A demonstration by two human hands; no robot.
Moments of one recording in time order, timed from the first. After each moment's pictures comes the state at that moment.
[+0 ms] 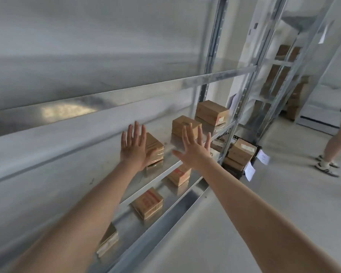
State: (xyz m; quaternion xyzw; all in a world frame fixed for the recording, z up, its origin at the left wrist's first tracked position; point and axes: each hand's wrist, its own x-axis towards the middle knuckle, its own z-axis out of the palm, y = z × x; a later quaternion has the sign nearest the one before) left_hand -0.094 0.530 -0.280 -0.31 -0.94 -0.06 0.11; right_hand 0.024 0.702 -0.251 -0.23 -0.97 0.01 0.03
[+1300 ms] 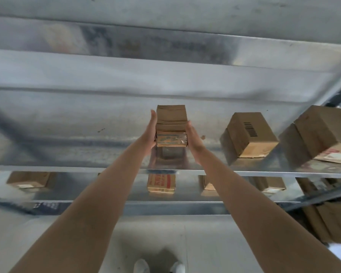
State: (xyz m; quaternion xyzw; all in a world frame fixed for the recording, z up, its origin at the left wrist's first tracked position) left_hand -0.157 0.660 -0.343 0.10 -0.66 -0.73 -0.13; right_hand -0.175 0.807 -0.360 -0.01 -0.75 0.64 -0.16
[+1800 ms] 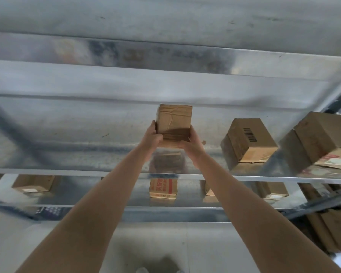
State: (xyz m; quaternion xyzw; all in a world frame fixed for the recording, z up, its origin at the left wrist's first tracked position) left_hand -0.144 0.656 -0.333 0.14 -0.75 -0.65 -0.05; right_hand -0.165 0.802 -0.349 0.01 -0.78 0.61 -0.12
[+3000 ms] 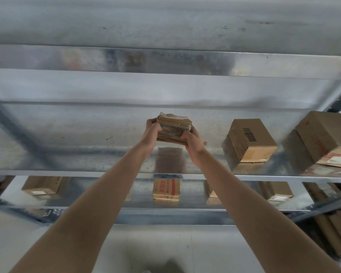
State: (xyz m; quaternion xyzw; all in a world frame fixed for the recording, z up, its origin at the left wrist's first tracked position) left_hand -0.138 0.656 -0.316 0.15 -0.70 -0.69 -0.02; right_hand -0.156 0.802 -0.328 0.00 -0.66 0.73 -0.16
